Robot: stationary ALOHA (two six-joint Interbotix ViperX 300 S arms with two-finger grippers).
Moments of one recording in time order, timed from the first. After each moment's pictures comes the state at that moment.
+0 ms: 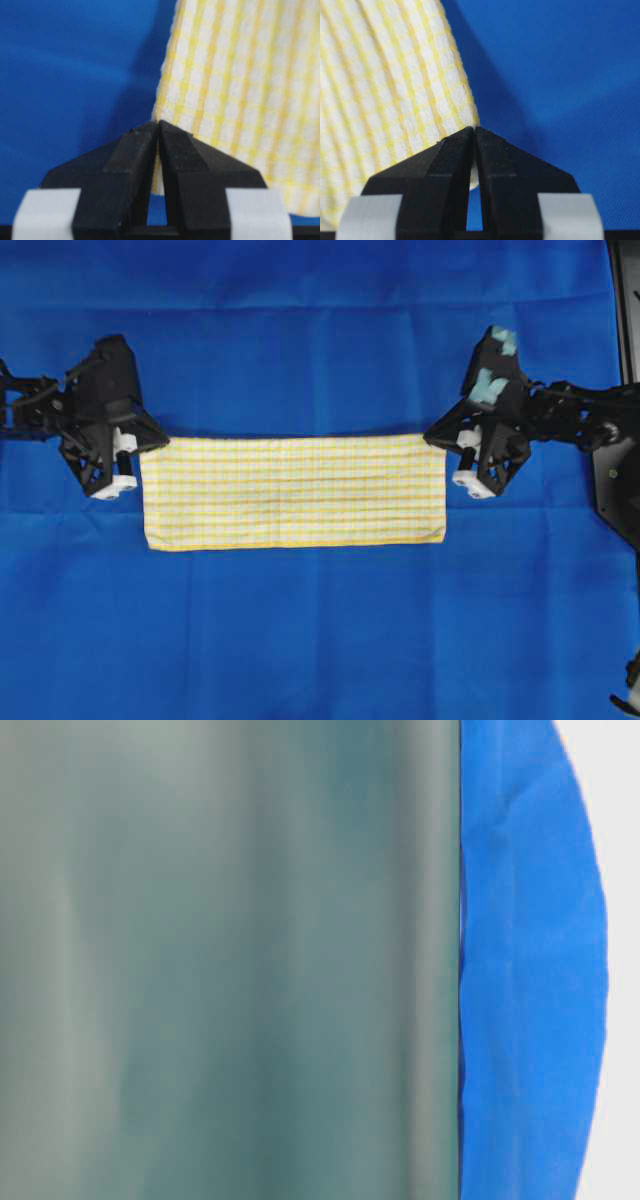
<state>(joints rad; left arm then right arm) 0.13 -0.28 1.11 -0.05 0.02 -0.11 -0.14 -0.30 1.11 0.62 -0.06 -0.17</state>
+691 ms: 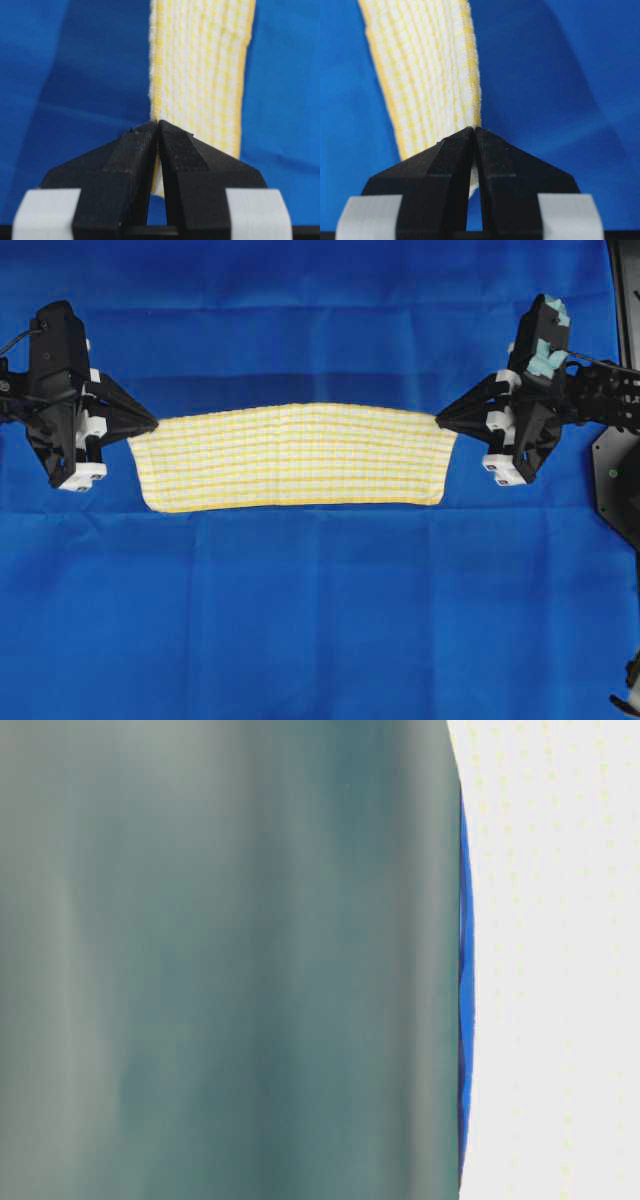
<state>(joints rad) 0.10 -0.52 1.10 -0.05 0.10 -0.12 -0.19 -0.50 1.12 0.61 0.02 -0.18</state>
